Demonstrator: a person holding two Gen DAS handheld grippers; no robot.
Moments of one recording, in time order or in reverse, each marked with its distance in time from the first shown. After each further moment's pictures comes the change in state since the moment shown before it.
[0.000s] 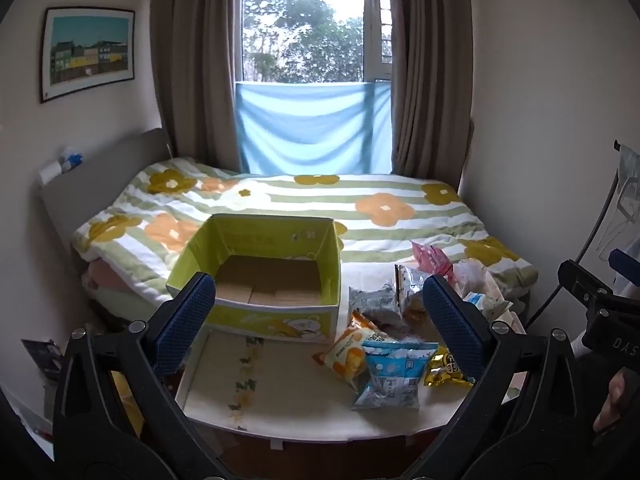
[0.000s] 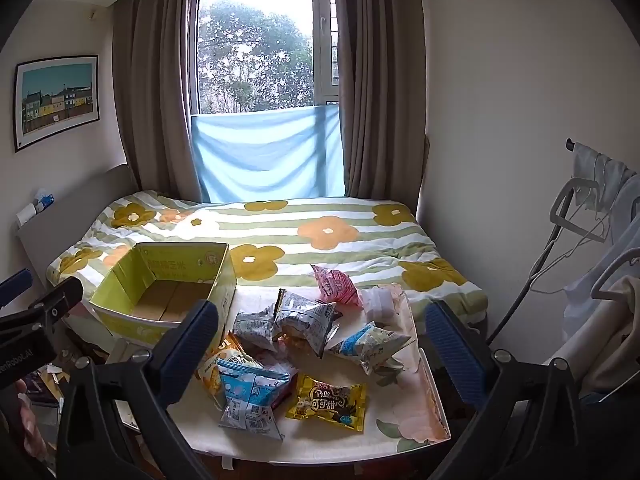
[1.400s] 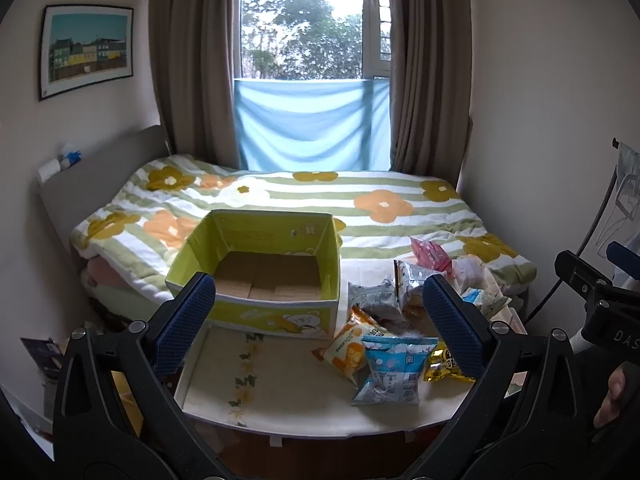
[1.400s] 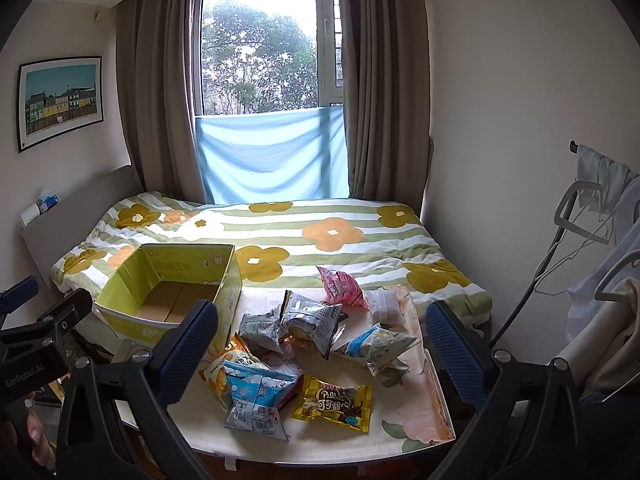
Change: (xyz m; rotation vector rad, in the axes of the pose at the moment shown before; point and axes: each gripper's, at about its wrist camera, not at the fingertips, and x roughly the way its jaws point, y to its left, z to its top) left arm 0.001 -0.002 -0.004 0.004 0.007 -0.005; right arm 0.004 -0.003 0.003 0.007 0.000 0.021
